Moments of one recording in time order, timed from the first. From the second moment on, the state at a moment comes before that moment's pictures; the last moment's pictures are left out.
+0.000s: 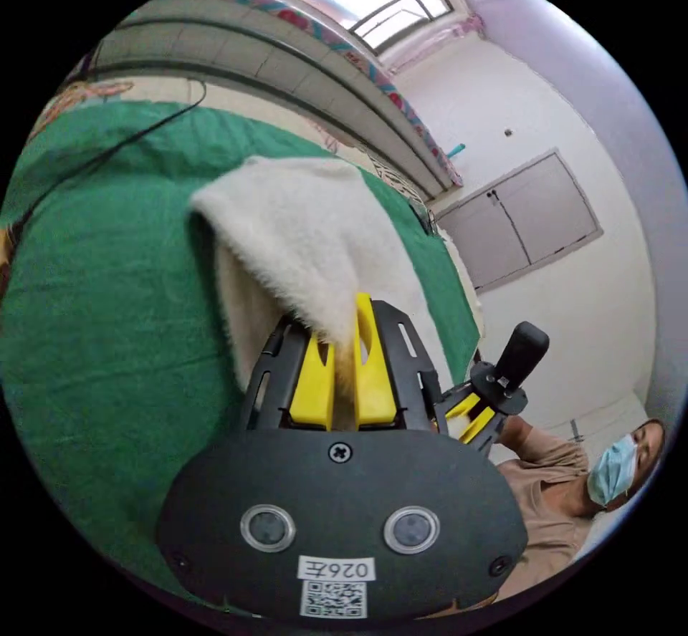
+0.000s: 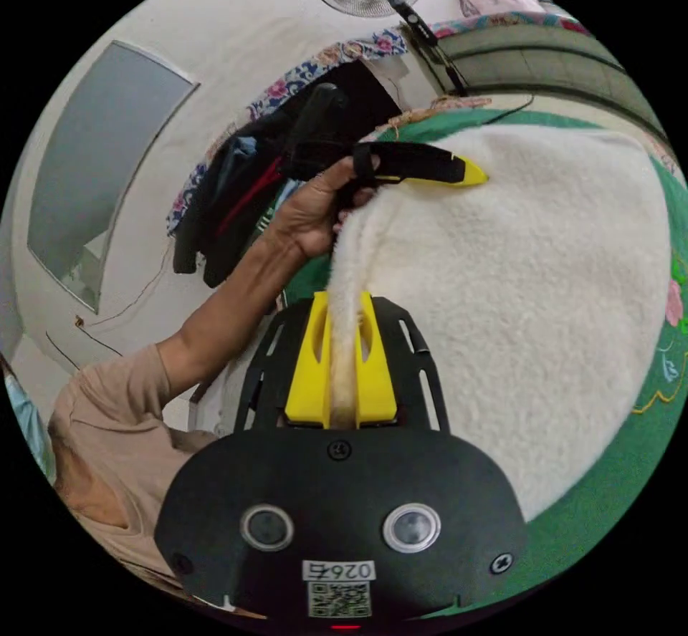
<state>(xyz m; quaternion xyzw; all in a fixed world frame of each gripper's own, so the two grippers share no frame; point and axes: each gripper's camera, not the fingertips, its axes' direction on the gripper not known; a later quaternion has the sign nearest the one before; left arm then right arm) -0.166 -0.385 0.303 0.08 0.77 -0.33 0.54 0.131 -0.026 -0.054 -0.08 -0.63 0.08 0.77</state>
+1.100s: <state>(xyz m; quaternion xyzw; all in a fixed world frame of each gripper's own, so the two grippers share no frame) -0.178 -0.439 0.251 0.04 0.65 -0.19 0.74 0.164 -0.049 -0.014 -0.09 -0.48 0.01 0.87</state>
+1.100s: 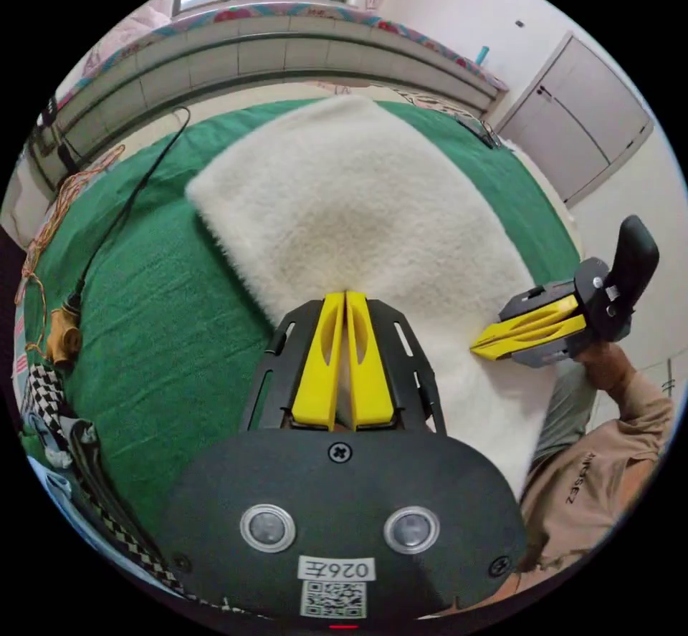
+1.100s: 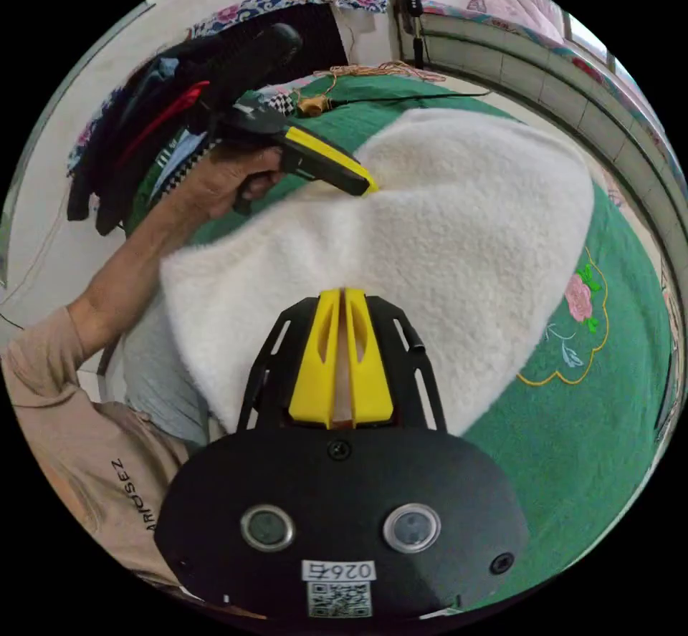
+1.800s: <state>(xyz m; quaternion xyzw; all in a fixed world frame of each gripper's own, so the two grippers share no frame) -0.131 -0.417 0.286 0.03 0.75 -0.22 0.63 0.322 -0.027 0.081 -0.13 -0.50 0.25 0.82</state>
